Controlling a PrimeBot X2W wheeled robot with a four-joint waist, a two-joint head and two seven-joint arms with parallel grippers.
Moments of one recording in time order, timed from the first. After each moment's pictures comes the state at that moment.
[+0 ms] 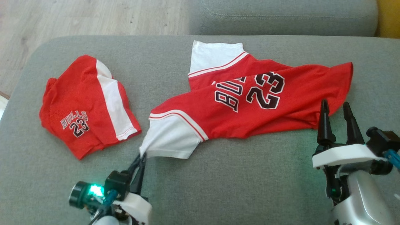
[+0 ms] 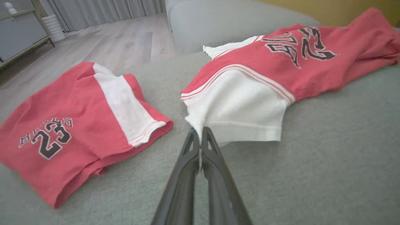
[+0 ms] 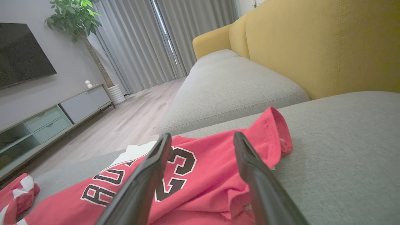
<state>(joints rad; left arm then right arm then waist) -0.17 0.35 -0.68 0.27 -0.41 0.20 -0.09 -0.23 -0.05 -0.05 0.44 0.31 0.13 -0.25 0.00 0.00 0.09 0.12</state>
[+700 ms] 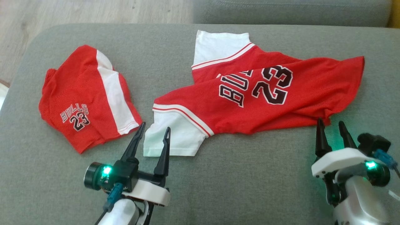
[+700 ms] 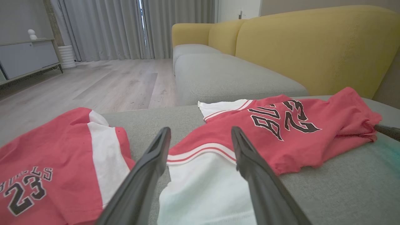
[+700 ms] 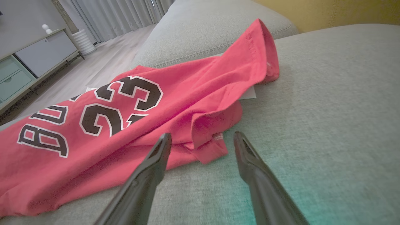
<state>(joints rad) -0.22 0.24 -0.63 0.22 -0.40 0.21 -0.25 -0.28 -0.05 -0.12 0.67 0.22 0.13 -0.19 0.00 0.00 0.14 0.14</state>
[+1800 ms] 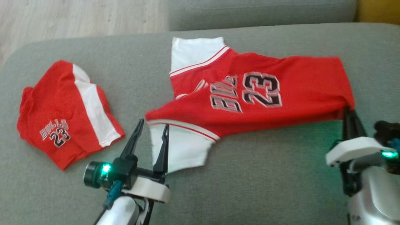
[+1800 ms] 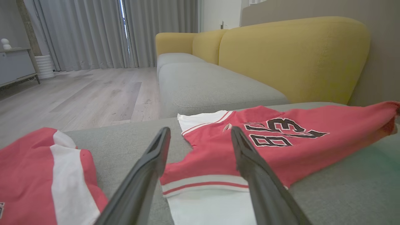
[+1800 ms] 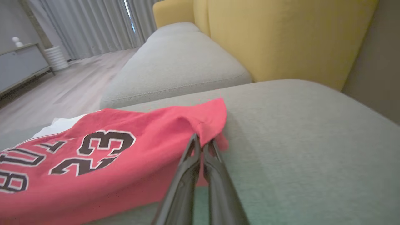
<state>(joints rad) -0.23 0.20 -0.58 0.25 -0.37 0.18 -0.25 -0.32 -0.05 -0.21 0.60 0.10 0.13 -0.18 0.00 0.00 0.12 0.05</state>
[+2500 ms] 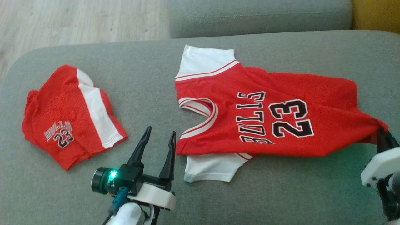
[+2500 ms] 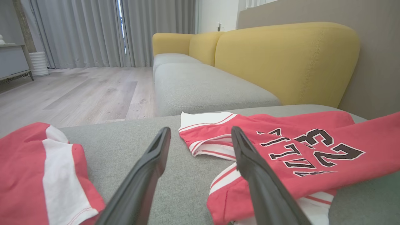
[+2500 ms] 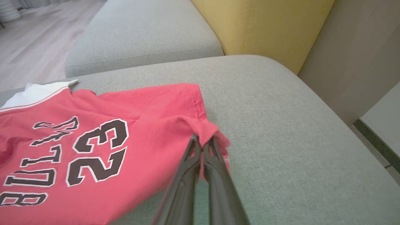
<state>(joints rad) -0.18 0.15 -0.54 0.26 -0.32 0.14 -0.25 -0.04 -0.04 -0.34 0.01 0.06 0.13 0.39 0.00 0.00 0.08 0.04</state>
